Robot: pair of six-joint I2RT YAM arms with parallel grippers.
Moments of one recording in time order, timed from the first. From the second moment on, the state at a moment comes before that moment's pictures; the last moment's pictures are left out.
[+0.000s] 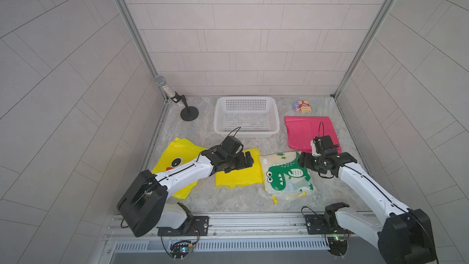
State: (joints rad) left arm -0.72 1.41 0.78 -0.34 0.21 -0.88; right arm 0.16 1.05 0.64 -0.70 -0.08 0.47
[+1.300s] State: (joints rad) left arm -1.00 1.71 0.80 0.07 0.27 -1.10; right arm 0.17 1.01 0.45 -0.59 -0.15 0.55
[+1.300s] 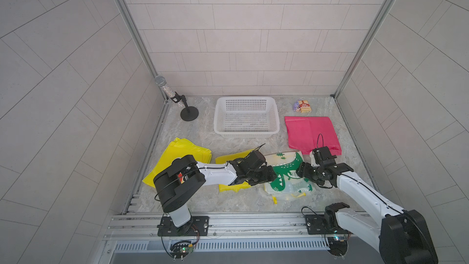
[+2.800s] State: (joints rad) left arm -1.01 1.59 0.89 -0.07 0.26 -1.11; right arm 0.17 0.72 0.71 -0.81 -0.25 0.60
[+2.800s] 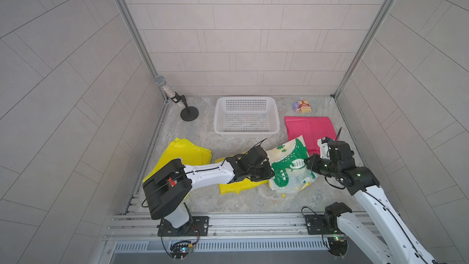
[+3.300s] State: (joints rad) left arm -0.96 1.42 0.97 -0.16 0.15 -1.06; right arm 0.20 0.85 1.01 -0.80 -0.30 0.63
